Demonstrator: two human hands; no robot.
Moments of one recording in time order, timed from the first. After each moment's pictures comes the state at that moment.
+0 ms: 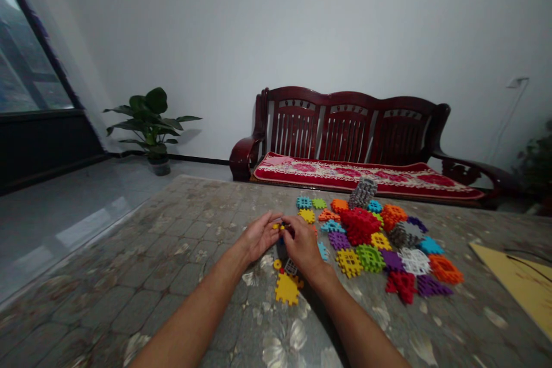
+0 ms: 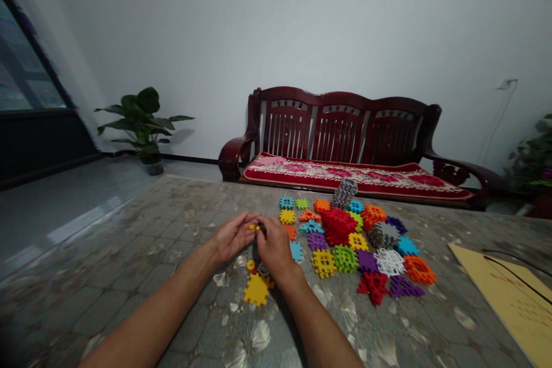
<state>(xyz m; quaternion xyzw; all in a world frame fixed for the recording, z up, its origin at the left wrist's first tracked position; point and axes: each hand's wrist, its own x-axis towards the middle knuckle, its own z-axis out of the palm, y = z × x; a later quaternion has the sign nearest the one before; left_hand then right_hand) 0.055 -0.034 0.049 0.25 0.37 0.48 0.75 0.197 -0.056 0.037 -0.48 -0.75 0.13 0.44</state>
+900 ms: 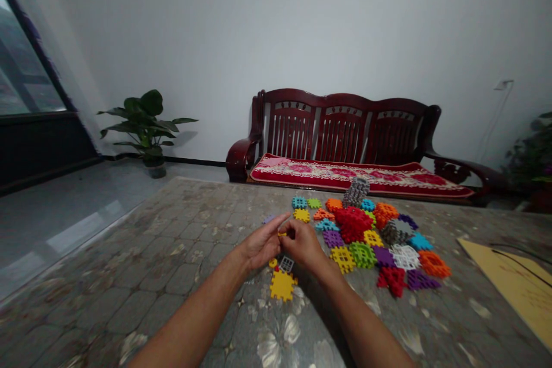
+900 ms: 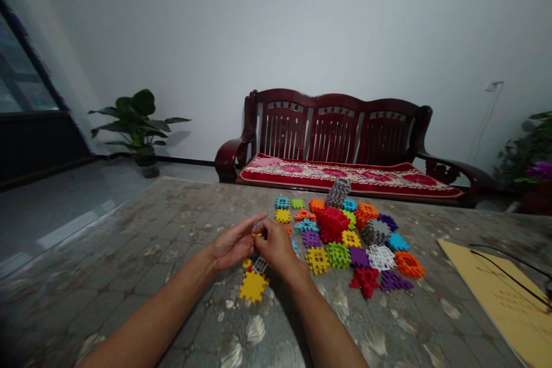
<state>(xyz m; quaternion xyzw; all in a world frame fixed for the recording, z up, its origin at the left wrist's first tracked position) 0.080 -0.067 0.077 0.30 0.26 0.41 0.82 0.211 -0.060 0.046 -0.48 -0.73 0.25 0.43</state>
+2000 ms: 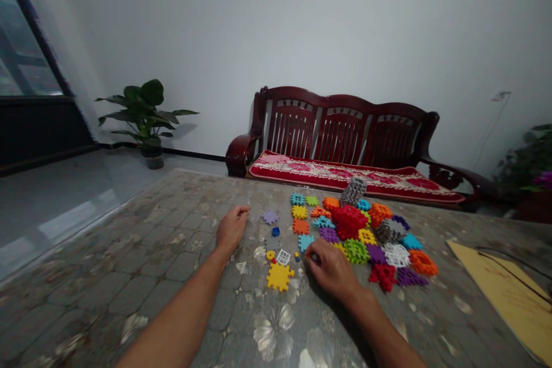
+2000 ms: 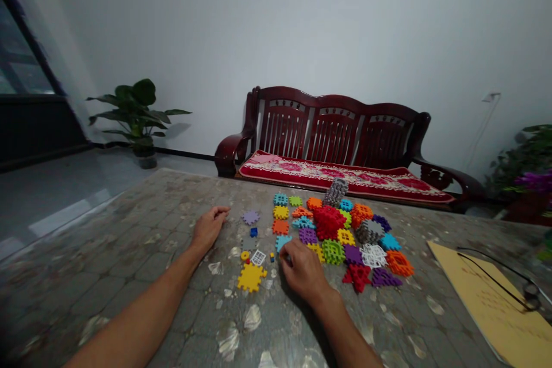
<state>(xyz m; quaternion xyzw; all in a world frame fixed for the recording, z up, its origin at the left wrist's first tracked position) 0.005 -0.023 0.010 0.54 0.70 0.42 0.21 0.293 -0.118 0.031 -0.51 -0.82 0.10 0.26</state>
